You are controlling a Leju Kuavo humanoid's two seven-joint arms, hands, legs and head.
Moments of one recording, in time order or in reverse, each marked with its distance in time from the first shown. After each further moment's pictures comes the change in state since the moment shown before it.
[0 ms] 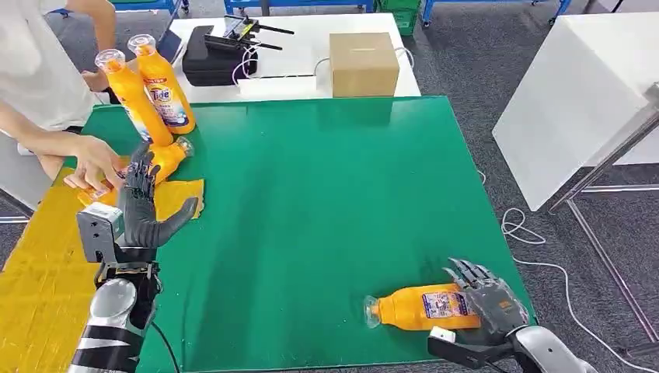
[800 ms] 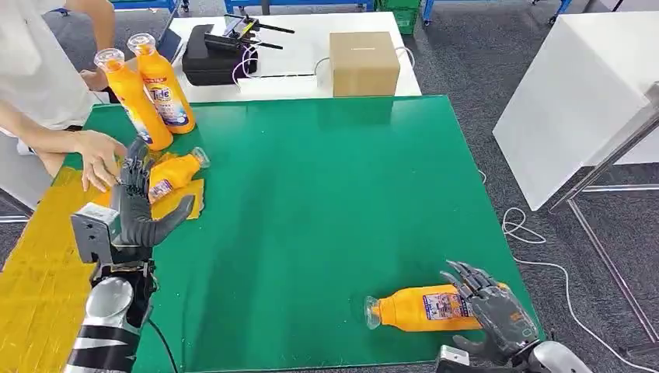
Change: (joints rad) left arm -0.002 0.009 0.000 -0.022 -0.018 0.002 -0.017; right arm 0.135 -0.004 -0.102 -0.175 -0.166 -0.031 -0.159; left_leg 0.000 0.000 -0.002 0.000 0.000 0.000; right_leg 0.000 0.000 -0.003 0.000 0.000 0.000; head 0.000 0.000
